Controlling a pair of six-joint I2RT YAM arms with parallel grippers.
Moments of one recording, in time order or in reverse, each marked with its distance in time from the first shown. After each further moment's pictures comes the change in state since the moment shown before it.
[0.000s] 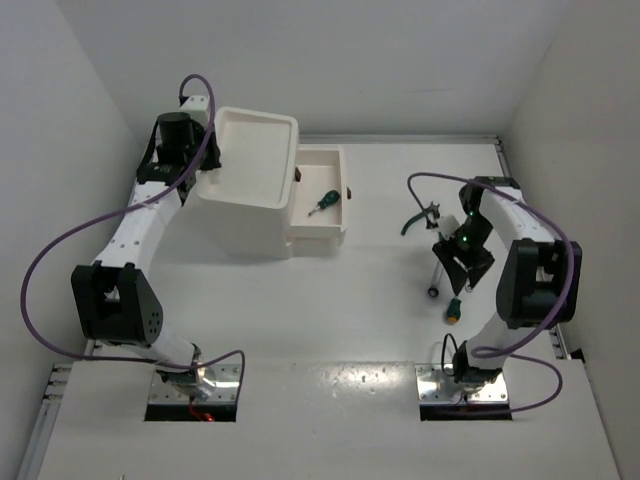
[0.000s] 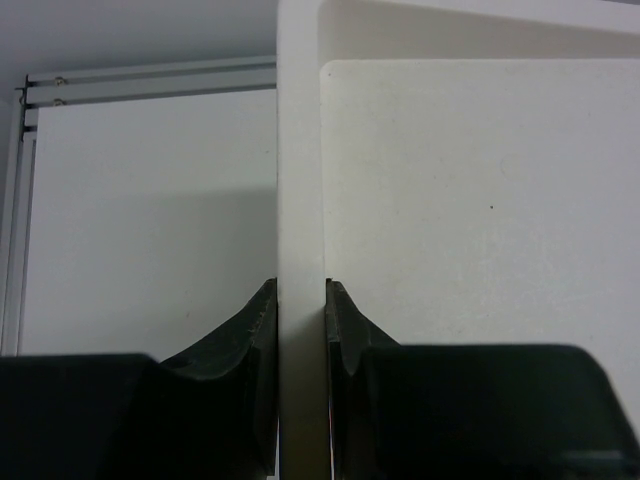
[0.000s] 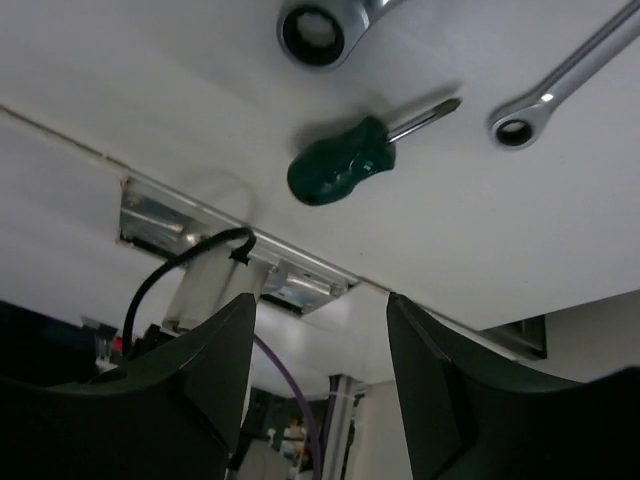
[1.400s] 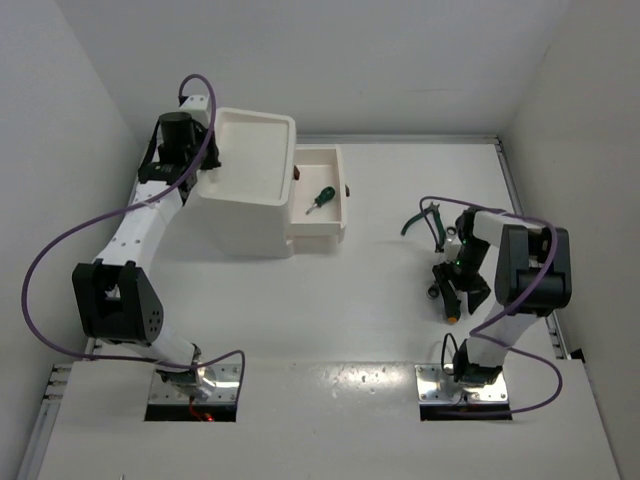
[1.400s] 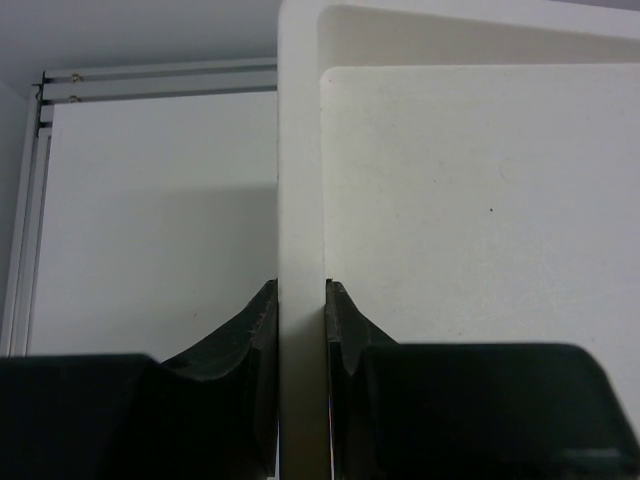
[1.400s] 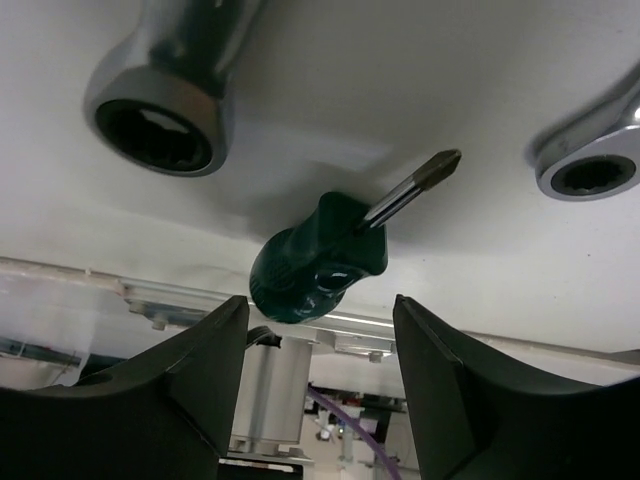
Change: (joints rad) left arm -0.004 0.006 -0.010 0.016 -0.037 -0.005; right arm -0.054 0.077 -0.312 0.272 0.063 0.284
